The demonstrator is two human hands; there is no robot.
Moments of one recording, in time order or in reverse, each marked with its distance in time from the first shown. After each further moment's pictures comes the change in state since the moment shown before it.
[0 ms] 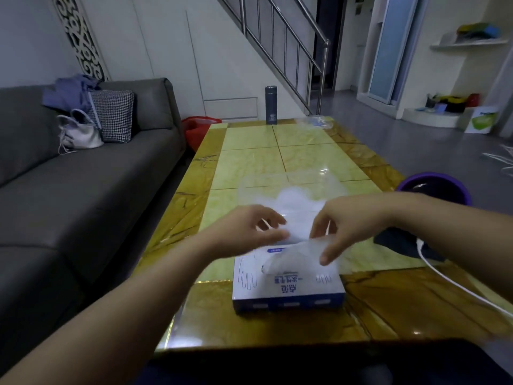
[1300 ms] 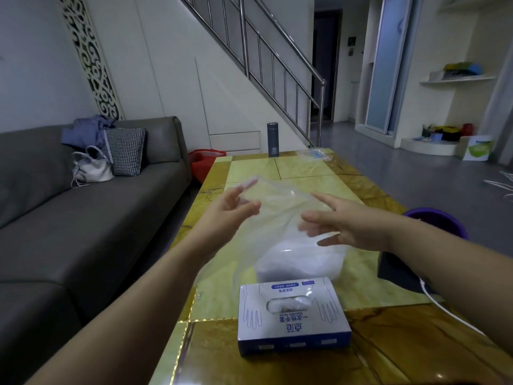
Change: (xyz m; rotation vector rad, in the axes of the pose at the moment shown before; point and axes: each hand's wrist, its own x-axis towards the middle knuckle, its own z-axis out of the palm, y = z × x) left_hand -0.005 0.021 -0.053 -0.612 0.402 -0.021; right_hand -0.010 -0.001 -0.019 1.145 0.356 -0.084
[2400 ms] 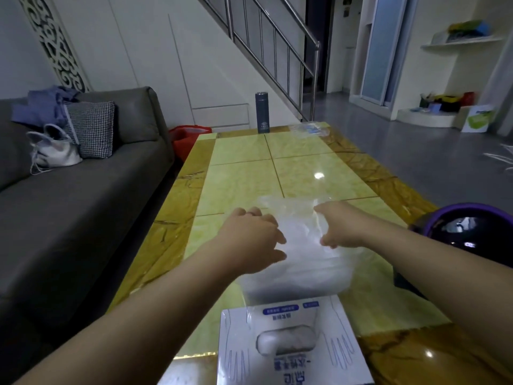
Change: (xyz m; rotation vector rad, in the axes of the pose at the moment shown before) left_hand 0.093 -0.066 0.054 1.402 -0.493 0.203; right_hand 0.120 0.061 -0.034 -1.052 0.165 0.197
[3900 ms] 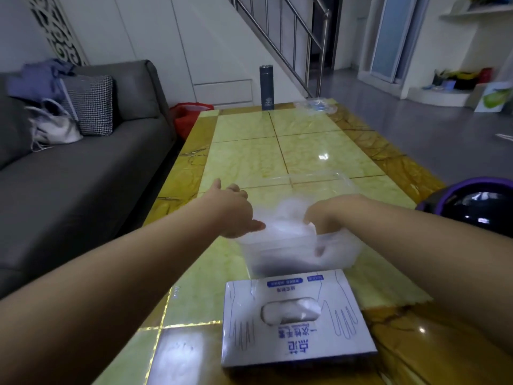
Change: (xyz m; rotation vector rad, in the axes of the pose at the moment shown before) left_hand 0.003 -0.030 0.007 0.201 -0.394 -0.143; right_hand 0.045 -0.015 0.032 -0.449 -0.431 -0.106
